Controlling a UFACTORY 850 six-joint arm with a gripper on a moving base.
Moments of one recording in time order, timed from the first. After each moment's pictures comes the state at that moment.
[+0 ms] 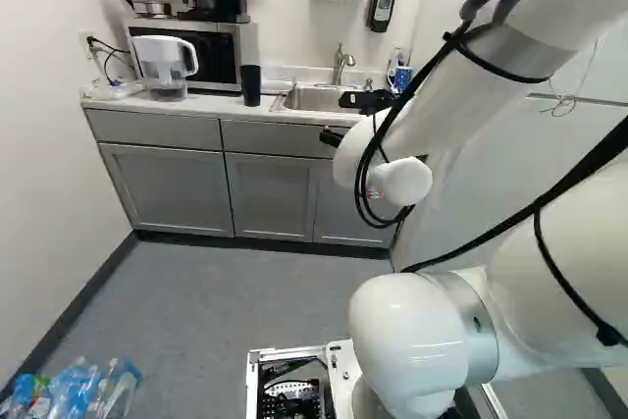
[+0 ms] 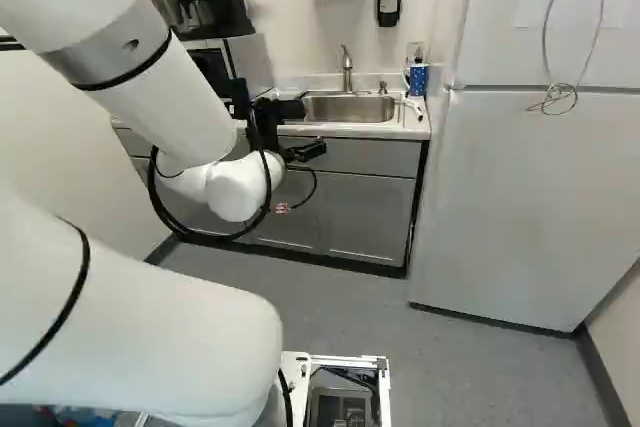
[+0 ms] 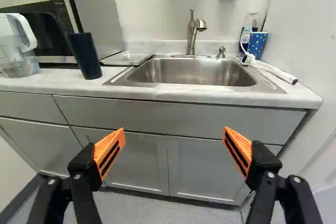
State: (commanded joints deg) arm -1.8 17.3 -13.3 0.0 48.4 0.0
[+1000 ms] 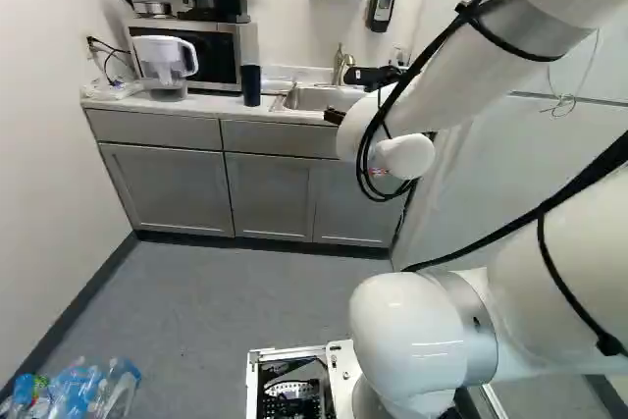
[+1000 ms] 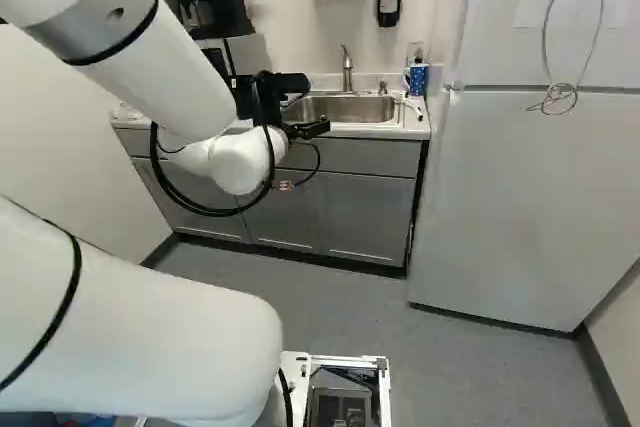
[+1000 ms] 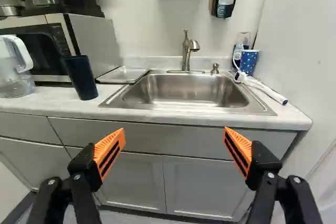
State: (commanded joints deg) arm -3.2 18.5 -19.0 0.0 45.0 0.0
